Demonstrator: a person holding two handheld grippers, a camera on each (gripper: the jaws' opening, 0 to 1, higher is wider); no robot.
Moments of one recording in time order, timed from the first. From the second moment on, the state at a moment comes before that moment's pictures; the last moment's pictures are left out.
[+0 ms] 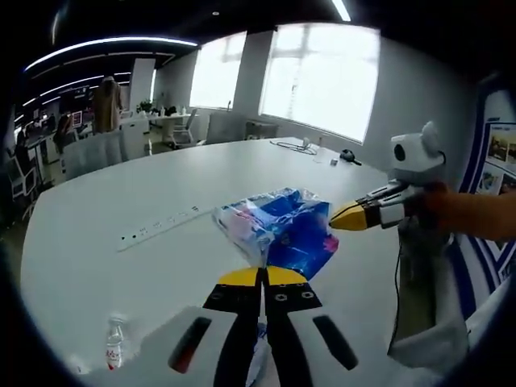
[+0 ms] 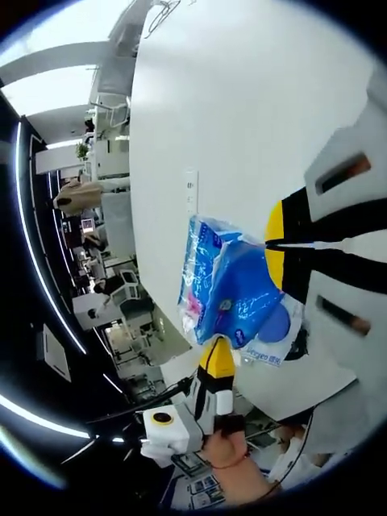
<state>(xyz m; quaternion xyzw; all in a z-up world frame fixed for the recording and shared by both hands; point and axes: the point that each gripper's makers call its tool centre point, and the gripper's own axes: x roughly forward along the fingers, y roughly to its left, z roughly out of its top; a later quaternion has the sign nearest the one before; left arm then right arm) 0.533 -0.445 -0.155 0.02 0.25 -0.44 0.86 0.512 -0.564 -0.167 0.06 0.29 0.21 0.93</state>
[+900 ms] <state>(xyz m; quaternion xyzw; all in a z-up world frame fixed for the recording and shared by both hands) 0.547 -0.525 -0.184 0.02 0.27 -0.46 0.85 0.529 -0.644 -0.182 0.05 0.31 0.16 0.94</state>
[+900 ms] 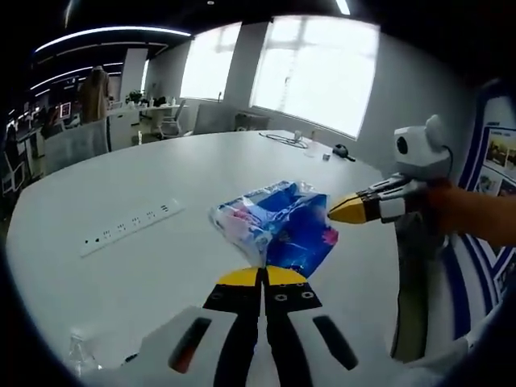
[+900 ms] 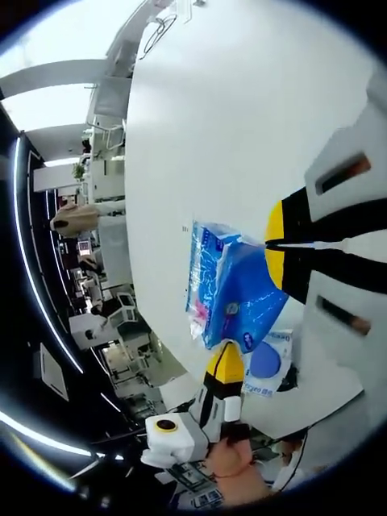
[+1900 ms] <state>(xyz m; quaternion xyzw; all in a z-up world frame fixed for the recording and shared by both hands) 0.568 -0.579 -0.264 0.02 0.34 -0.43 0.84 0.560 -0.700 -0.258 0.04 0.36 0.14 0.92</state>
